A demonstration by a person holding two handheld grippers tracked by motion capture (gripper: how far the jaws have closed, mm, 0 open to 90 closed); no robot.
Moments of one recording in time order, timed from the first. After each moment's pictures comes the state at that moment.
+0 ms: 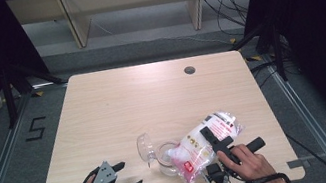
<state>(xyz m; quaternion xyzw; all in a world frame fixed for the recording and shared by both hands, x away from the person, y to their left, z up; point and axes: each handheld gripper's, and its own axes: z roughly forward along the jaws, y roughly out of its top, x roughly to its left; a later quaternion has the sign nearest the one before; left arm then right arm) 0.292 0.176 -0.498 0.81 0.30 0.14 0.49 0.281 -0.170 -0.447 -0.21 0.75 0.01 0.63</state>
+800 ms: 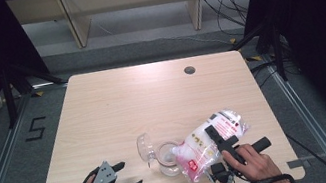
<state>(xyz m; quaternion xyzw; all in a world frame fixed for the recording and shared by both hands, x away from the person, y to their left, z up) 0.292 0.177 -0.497 0.81 0.30 0.15 0.49 0.278 -0.179 -0.443 -0.21 0.74 0.00 0.64</state>
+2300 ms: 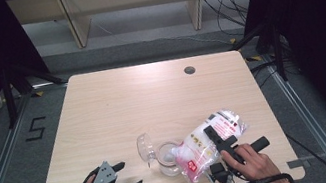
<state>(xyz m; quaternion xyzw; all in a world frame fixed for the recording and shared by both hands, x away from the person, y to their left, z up) 0.292 0.177 -0.497 0.81 0.30 0.15 0.49 0.279 -0.179 -0.443 -0.21 0.74 0.00 0.63</state>
